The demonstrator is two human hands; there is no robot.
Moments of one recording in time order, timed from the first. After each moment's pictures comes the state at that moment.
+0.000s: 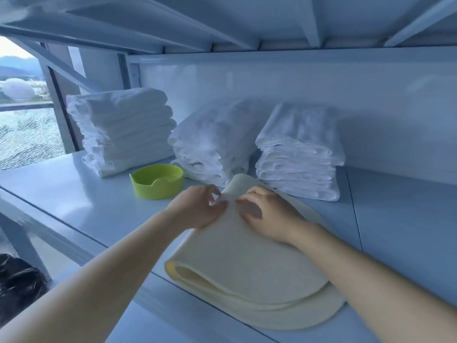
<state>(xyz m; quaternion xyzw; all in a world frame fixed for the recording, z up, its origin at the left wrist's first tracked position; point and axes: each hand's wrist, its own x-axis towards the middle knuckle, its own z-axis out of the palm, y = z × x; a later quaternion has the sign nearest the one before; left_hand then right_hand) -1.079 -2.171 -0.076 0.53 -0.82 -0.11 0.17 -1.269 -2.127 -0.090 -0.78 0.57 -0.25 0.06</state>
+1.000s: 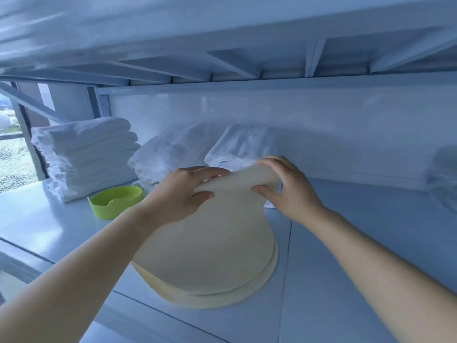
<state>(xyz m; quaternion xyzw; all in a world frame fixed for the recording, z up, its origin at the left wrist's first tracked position) -1.149 -2.093 0.000 0.31 -0.90 -0.01 0.32 -1.391 -2.053 -0.023 -0.73 0.51 -0.44 -0.13</state>
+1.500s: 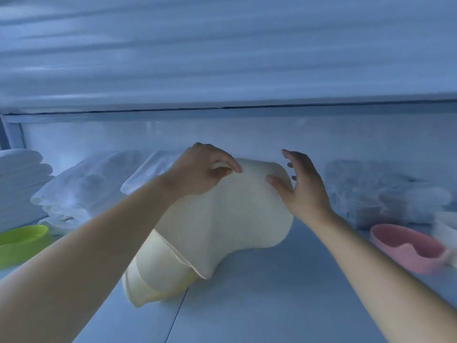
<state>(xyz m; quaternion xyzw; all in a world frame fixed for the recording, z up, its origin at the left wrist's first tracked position) -1.346 -2.030 0.087 0.21 -0.92 -0.02 0.33 -1.555 -1.943 0.016 -0.57 0.60 -0.52 -0.23</state>
